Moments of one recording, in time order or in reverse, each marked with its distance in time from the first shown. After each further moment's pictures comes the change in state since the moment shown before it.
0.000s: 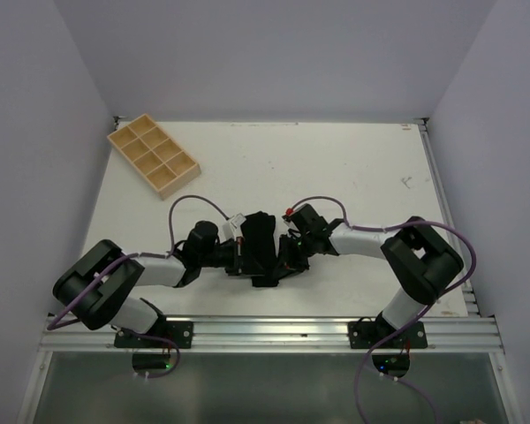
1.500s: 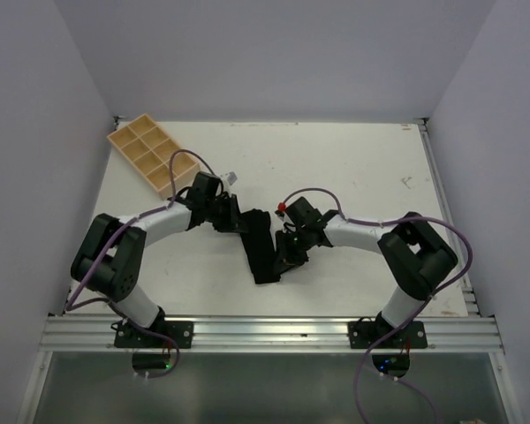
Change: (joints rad) left arm 0.203 0.151 0.519 -0.718 -0.237 0.305; right arm -0.003 0.044 0.120 -0.131 0.053 -0.185
